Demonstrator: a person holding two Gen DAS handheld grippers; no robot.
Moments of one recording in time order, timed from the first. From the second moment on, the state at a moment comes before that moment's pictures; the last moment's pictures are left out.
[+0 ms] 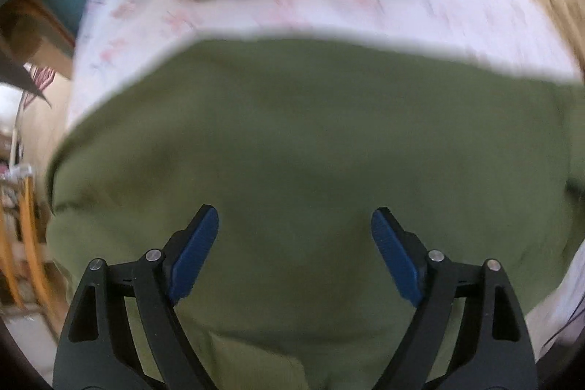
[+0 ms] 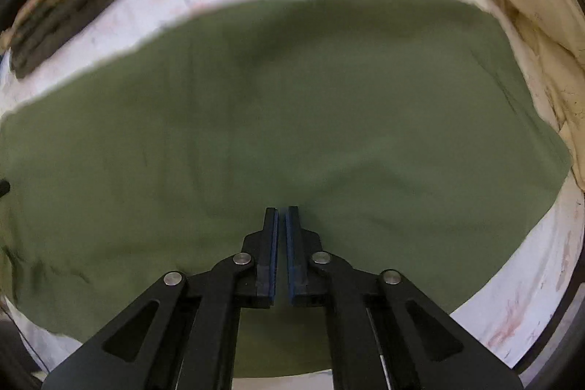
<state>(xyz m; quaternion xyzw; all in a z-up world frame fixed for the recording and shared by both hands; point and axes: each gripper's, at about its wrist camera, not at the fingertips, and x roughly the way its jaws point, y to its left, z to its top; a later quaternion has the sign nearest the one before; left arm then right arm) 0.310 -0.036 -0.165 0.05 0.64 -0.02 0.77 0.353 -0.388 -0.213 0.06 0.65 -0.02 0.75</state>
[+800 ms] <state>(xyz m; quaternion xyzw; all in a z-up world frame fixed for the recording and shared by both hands) 0.255 0.196 -0.001 -0.06 0.53 0.08 0.84 0.281 -0.380 -0.096 0.16 0.48 0.06 0.86</state>
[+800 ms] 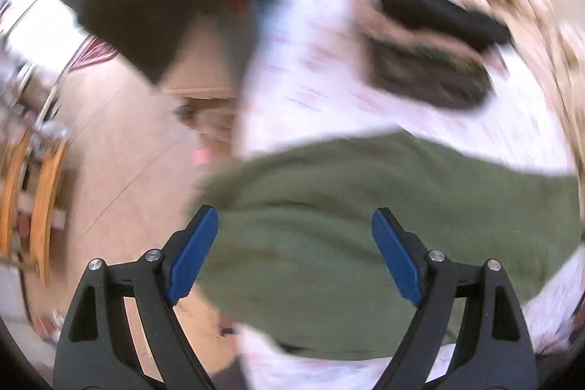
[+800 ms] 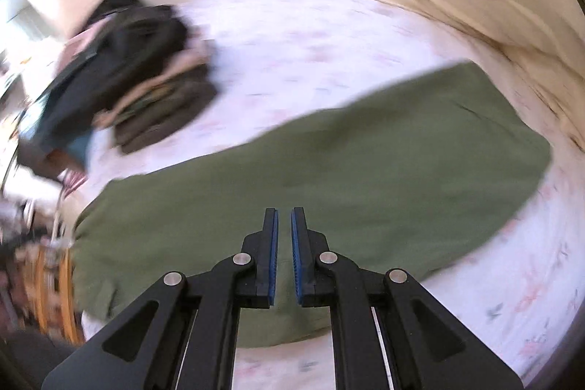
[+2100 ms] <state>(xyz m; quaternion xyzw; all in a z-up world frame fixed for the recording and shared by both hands) 0.198 0.359 -0.257 -0.54 0.49 -0.11 0.67 0.243 -0.293 -0.116 0.12 0.53 0.07 0.83</state>
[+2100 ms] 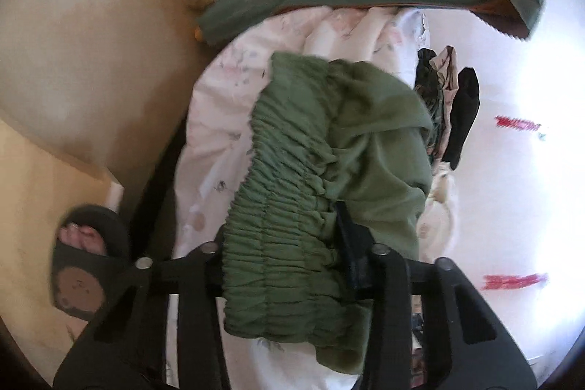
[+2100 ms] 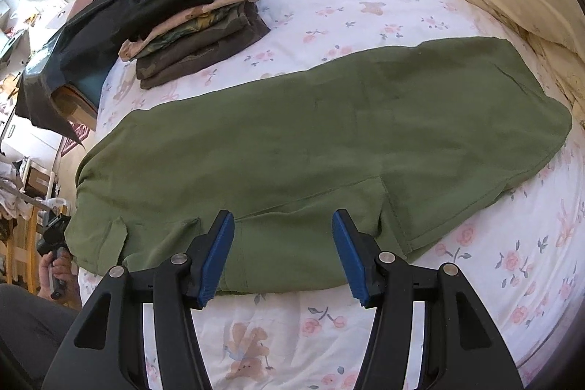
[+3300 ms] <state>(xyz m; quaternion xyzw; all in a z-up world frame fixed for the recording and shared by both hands) 0.279 0.138 0.047 0.00 0.49 -0.03 0.87 0.199 -0.389 -0.067 0.35 0.40 0.08 0.85</state>
